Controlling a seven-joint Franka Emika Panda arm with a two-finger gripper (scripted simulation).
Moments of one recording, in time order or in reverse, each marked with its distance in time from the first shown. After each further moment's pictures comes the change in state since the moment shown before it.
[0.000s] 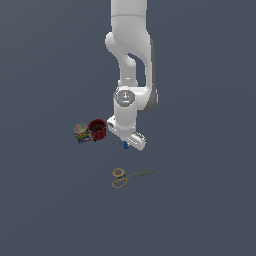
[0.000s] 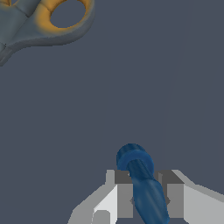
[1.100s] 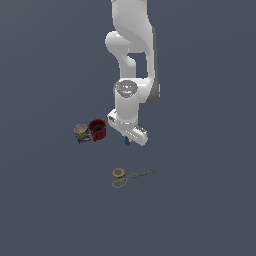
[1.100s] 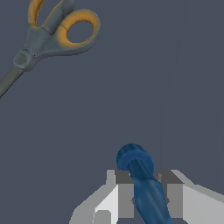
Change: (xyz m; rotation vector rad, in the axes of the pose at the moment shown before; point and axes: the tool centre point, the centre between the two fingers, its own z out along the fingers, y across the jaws) arm -0.008 -0.002 -0.034 0.000 0.000 0.000
